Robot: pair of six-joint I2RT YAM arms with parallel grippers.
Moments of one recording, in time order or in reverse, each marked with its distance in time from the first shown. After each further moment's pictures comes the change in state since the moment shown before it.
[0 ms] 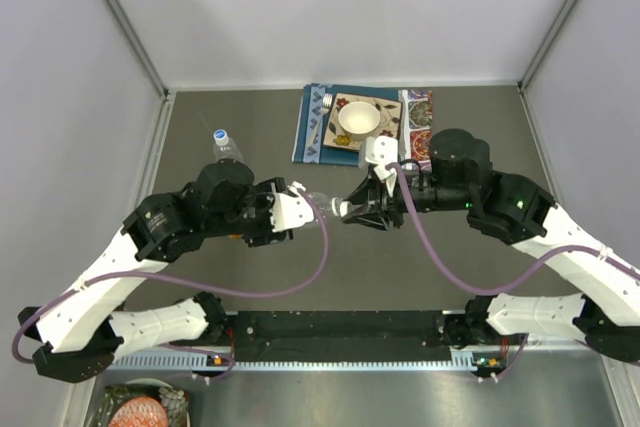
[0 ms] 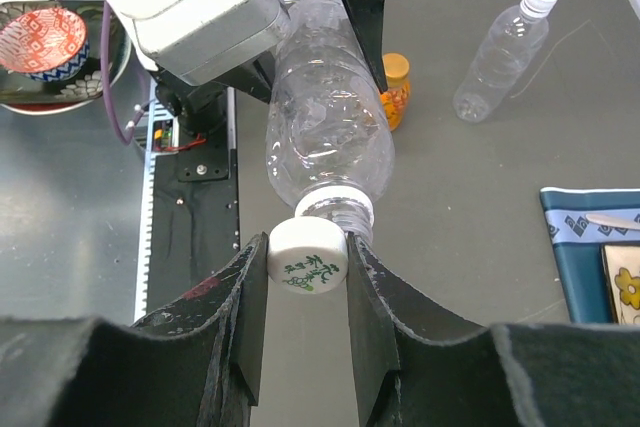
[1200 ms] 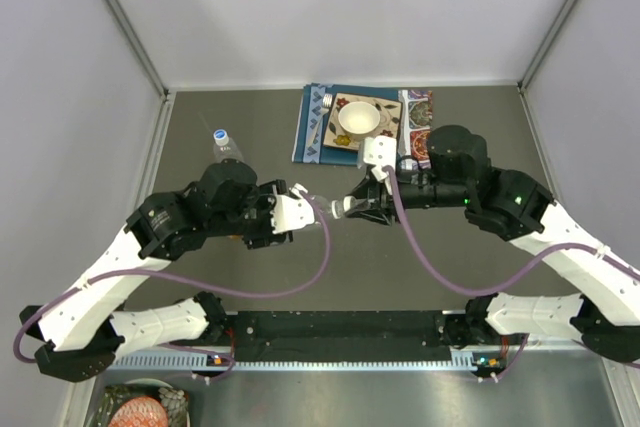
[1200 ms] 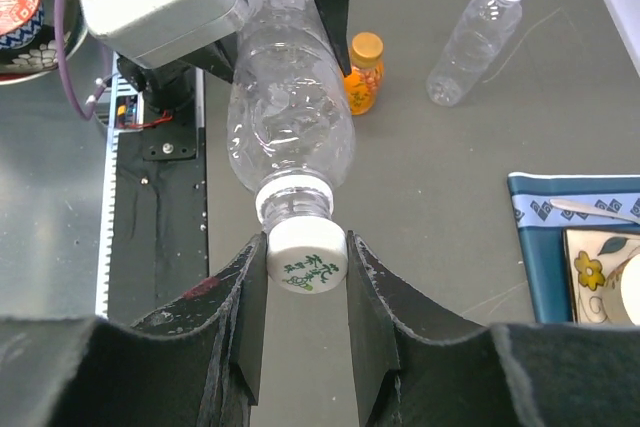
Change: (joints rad) left arm 0.006 0.006 -0.009 -0.038 0.012 0.010; right arm -0.038 0.021 0.010 -0.037 0.011 -0.088
